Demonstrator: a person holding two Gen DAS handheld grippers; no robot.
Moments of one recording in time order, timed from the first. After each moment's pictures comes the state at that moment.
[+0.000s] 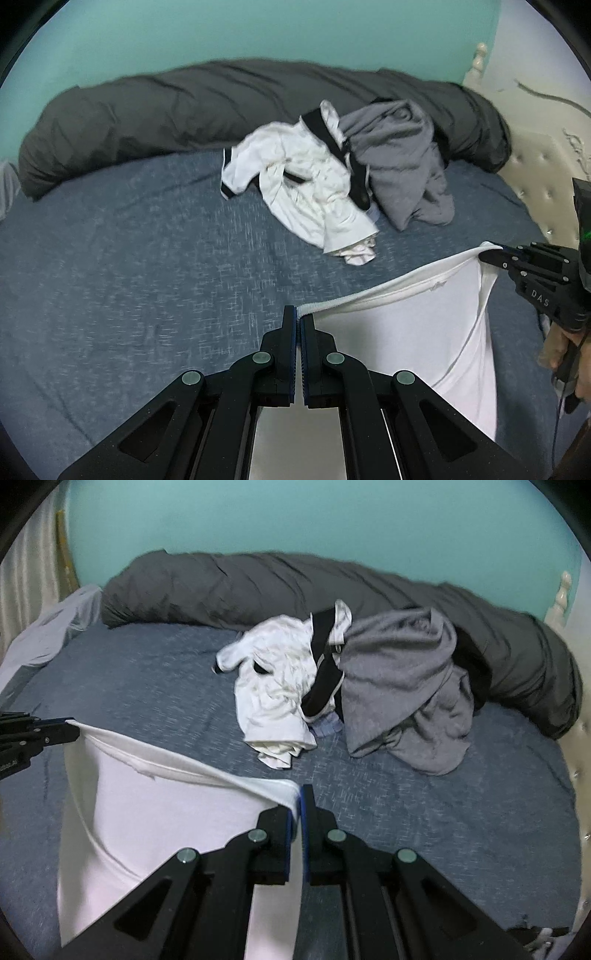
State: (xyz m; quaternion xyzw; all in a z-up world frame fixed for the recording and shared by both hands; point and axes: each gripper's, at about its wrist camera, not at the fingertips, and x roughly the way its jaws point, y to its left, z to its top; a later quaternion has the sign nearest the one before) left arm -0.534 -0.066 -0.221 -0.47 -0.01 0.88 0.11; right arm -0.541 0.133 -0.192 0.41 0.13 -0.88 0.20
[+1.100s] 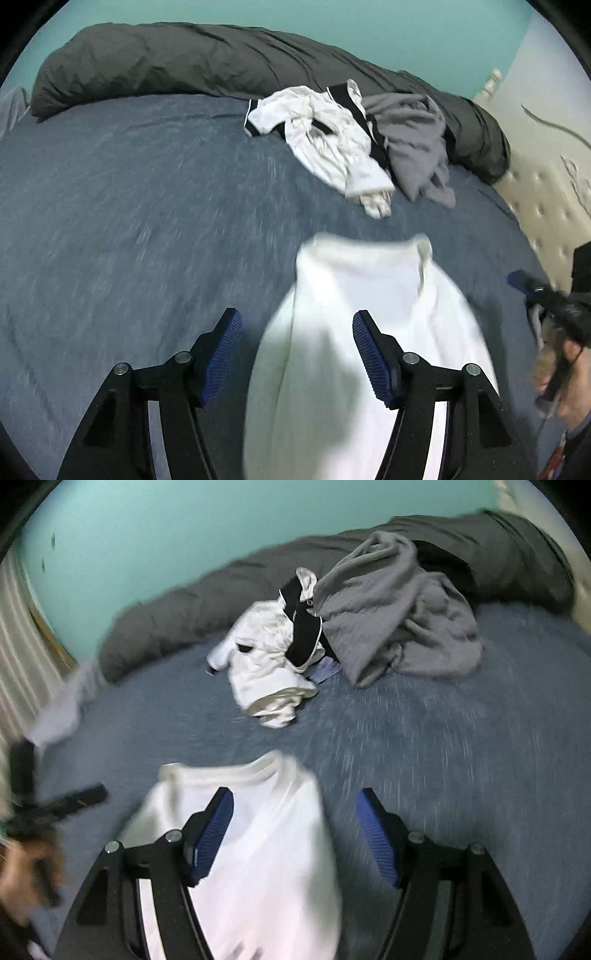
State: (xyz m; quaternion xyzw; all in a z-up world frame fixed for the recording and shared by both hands) left arm -0.440 -0.128 -0.295 -0.46 -0.11 0.87 0.13; right arm -0.471 0.220 -0.255 0.41 -0.10 -0.87 0.24
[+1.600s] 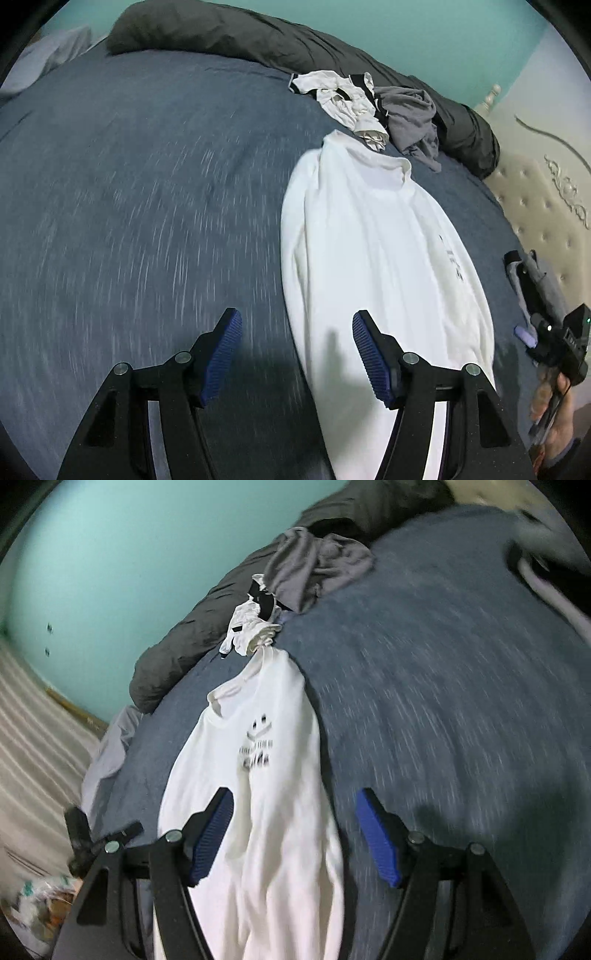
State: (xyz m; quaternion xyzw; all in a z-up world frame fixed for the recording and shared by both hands) left arm -0.214 -0.161 -0.330 -0.46 -0.17 0.87 0.09; right arm -0.235 0.324 -0.290 0.43 -0.27 -0.83 0.21
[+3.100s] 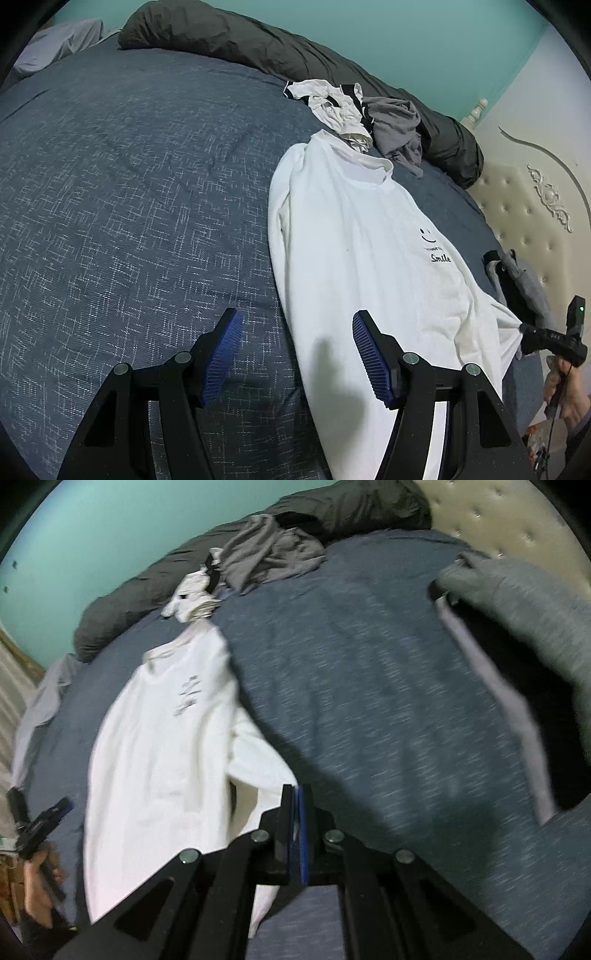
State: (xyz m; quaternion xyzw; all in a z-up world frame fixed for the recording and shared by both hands) left arm -0.169 -0.161 -0.330 -0.43 -0.20 0.87 0.11; right arm -0.223 0.379 -0.247 0.50 -0.09 -0.86 0.08
